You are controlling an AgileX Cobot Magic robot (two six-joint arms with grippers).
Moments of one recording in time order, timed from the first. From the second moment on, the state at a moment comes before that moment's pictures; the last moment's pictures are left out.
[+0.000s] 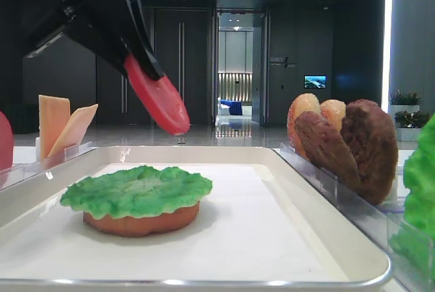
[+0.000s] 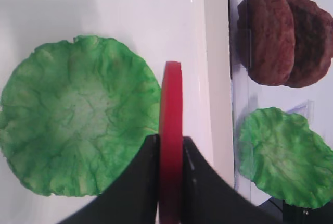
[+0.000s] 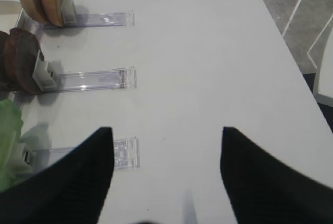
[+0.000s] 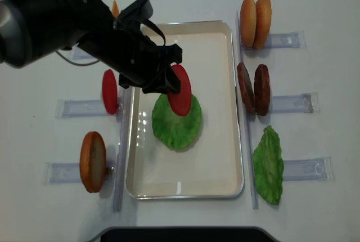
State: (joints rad) left arm -0.47 1.66 -1.06 -0.67 0.71 0.03; right arm -0.06 -0.01 -0.51 0.02 1.14 -0.05
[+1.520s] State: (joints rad) left arm -0.47 1.79 -1.06 -0.72 0.69 0.11; right arm -0.06 -0.01 -0.51 0.02 1.14 -0.05
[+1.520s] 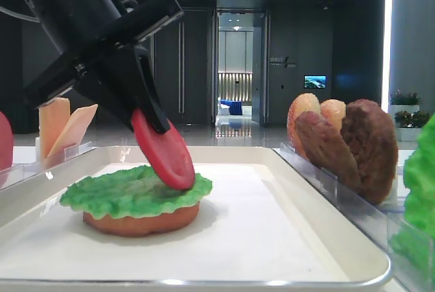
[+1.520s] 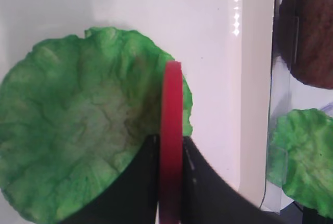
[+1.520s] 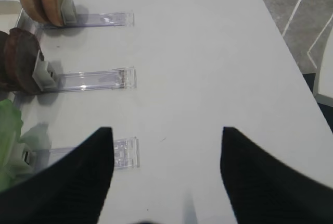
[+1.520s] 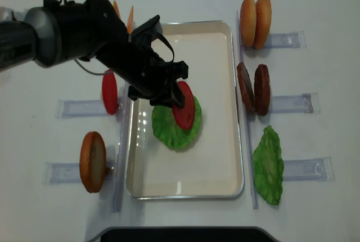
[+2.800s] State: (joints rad) left arm -0.47 1.71 -1.12 -0.28 0.90 -0.22; right arm -0.06 -0.01 -0.51 0.02 1.14 -0.05
